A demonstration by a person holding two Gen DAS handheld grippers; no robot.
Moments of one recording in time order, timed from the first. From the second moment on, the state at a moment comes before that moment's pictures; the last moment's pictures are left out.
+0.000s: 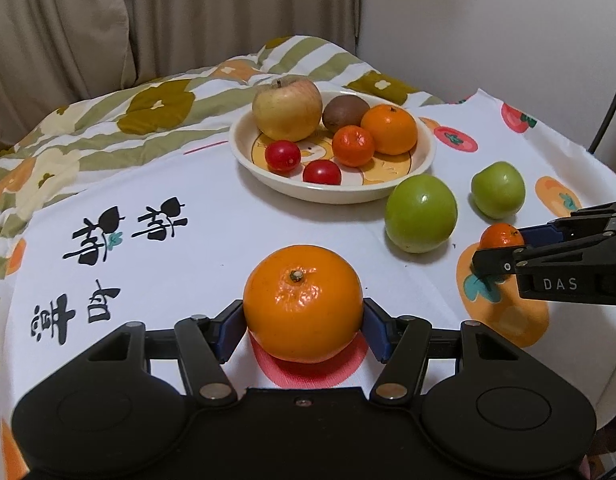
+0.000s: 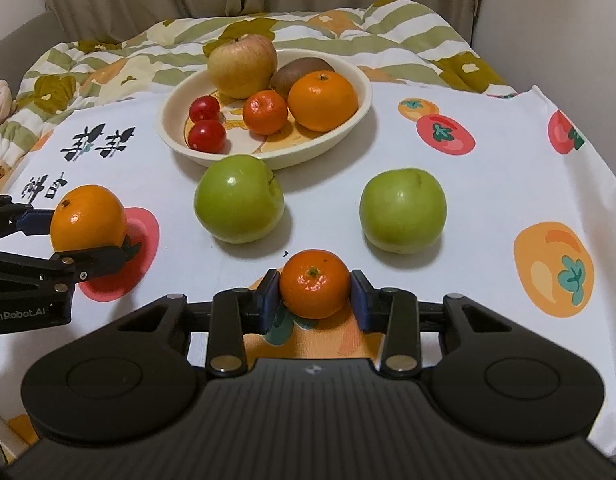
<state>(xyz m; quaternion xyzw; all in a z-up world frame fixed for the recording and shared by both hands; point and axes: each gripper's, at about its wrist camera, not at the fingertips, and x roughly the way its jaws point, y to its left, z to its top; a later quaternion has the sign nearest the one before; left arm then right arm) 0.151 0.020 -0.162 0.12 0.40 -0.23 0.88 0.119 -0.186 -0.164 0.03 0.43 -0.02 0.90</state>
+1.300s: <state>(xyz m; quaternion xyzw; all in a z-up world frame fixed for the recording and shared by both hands) 0.231 -0.047 -0.092 0.08 0.39 -0.15 0.91 0.209 -0.233 -0.086 -0.02 0.40 0.12 0.91</state>
